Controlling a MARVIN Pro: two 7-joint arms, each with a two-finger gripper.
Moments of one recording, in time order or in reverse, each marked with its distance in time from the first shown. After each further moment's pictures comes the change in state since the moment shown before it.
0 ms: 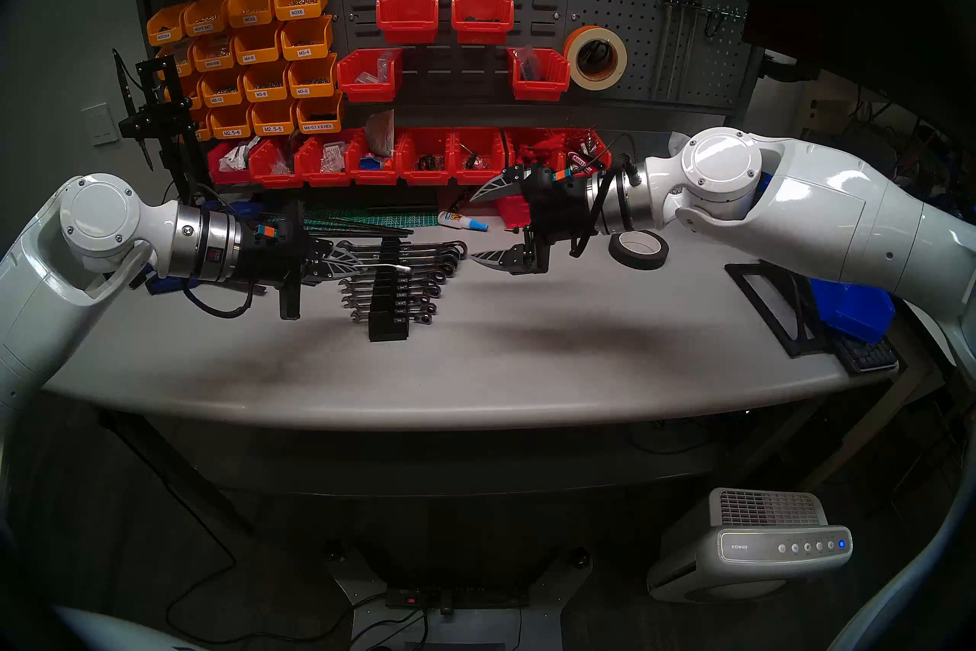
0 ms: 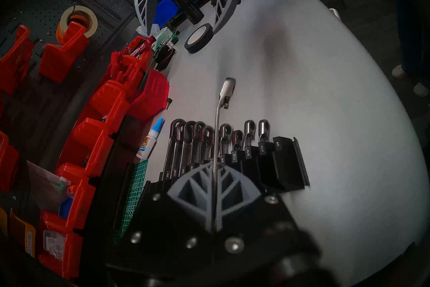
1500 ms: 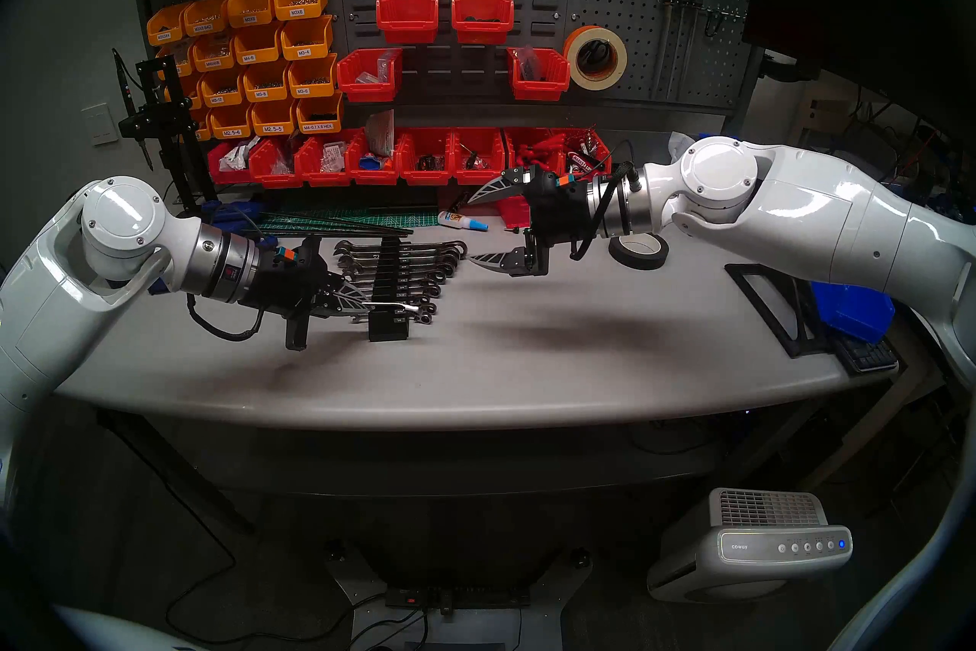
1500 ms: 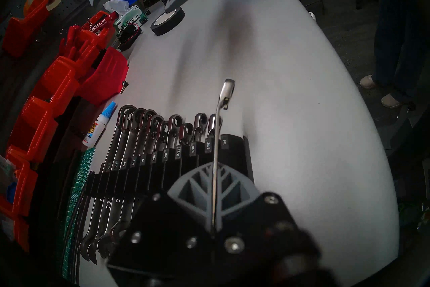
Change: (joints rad) left arm -0.068 -0.038 0.084 0.001 0.013 0.175 -0.134; right arm -0.016 -0.010 -0.020 0.050 0.010 -0.098 0.022
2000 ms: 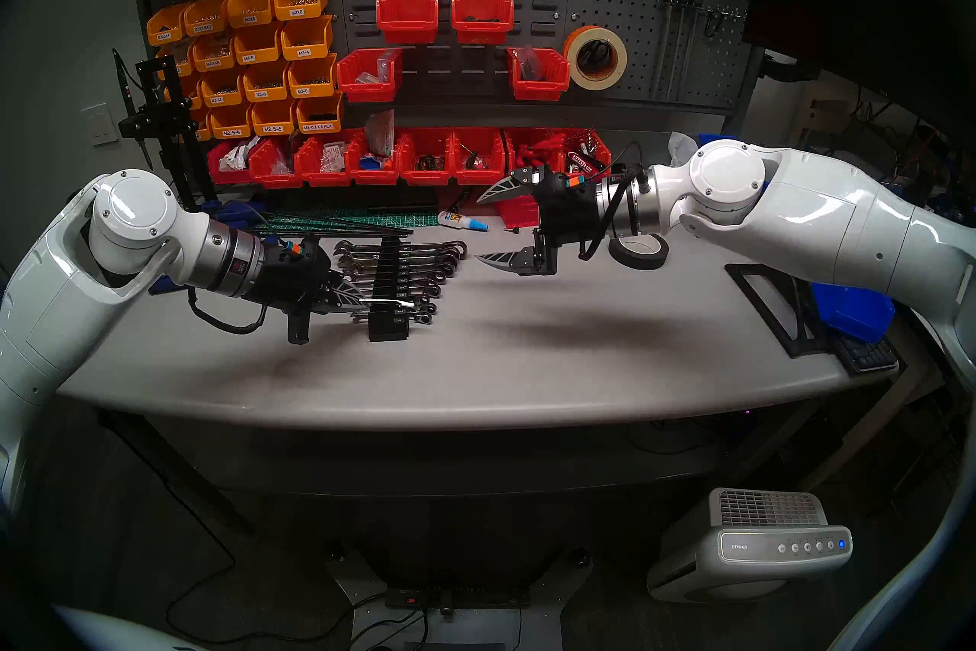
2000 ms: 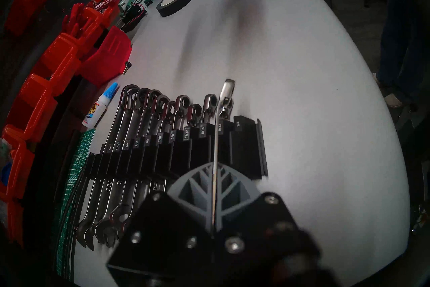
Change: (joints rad) left arm -0.044 -0.034 0.029 0.048 0.064 0.058 -0.023; right arm -0.001 0.007 -0.007 0.024 0.001 -0.024 0.011
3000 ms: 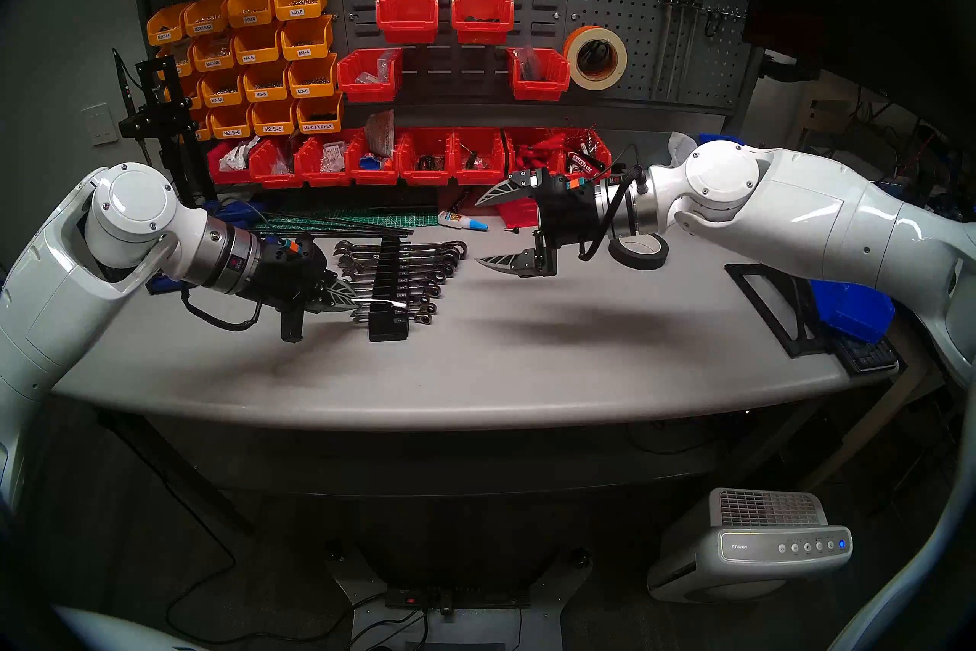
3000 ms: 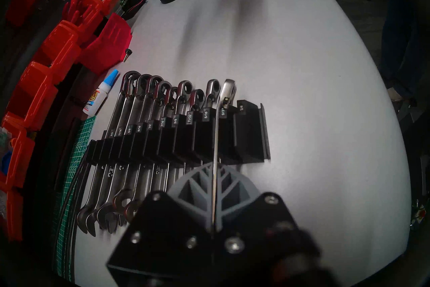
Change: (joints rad) left arm -0.012 0.003 0.003 -0.010 0.037 0.039 -0.026; right arm -0.017 -0.045 -0.005 0.073 0.050 -0.054 0.071
